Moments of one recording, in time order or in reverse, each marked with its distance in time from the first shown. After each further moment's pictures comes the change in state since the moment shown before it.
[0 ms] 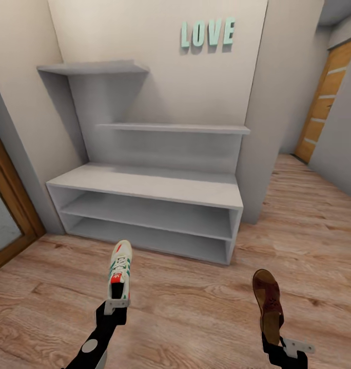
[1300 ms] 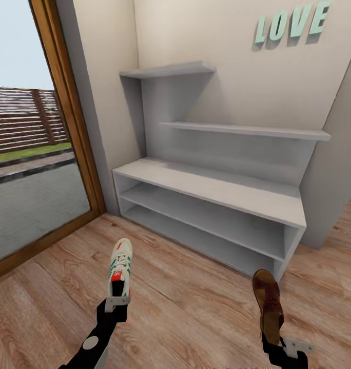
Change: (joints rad) left arm -0.012 0.000 -0.001 0.001 0.000 0.001 0.000; right arm 0.000 0.000 0.000 0.001 0.000 0.000 0.000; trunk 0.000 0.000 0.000
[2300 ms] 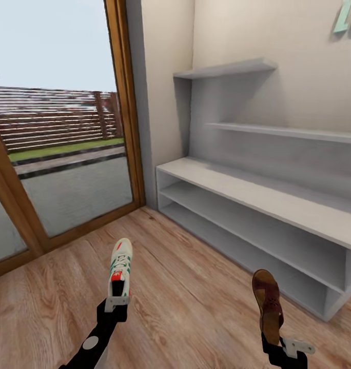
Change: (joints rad) left arm 0.000 0.000 0.000 -0.001 0.000 0.000 0.000; right arm 0.001 0.001 0.000 -0.001 0.001 0.000 0.002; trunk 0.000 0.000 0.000
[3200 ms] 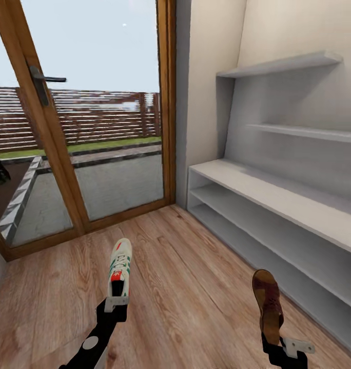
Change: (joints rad) left arm 0.000 0.000 0.002 0.000 0.001 0.000 0.003; right arm -0.001 -0.001 0.000 0.001 0.000 -0.001 0.000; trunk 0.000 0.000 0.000
